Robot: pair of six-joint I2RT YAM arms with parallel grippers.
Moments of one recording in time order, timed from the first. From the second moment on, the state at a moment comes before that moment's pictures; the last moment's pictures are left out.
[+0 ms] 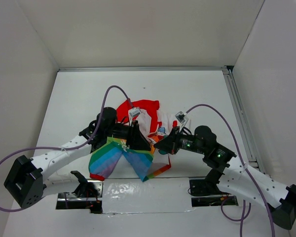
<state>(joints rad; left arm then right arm) -0.67 1.16 0.71 0.15 0.94 -0.61 0.80 0.67 0.51 -0.01 -0.37 0.75</state>
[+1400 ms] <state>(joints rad) -0.66 1.20 0.71 0.25 1.01 -0.66 0.80 0.69 0.51 0.02 -0.36 0.78</state>
